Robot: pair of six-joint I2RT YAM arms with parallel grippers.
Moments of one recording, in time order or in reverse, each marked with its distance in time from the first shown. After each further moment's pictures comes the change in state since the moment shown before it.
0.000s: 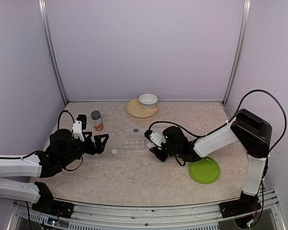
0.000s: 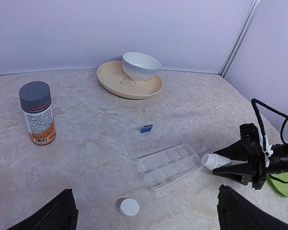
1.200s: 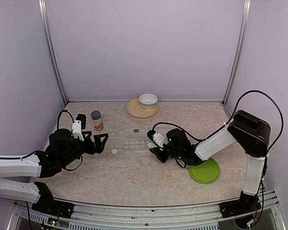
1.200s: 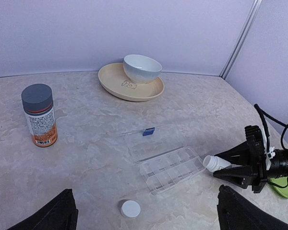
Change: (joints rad) left arm 0.000 -0.007 0.001 0.000 -0.008 0.003; right arm -0.012 0.022 -0.069 0.171 -0.036 0.050
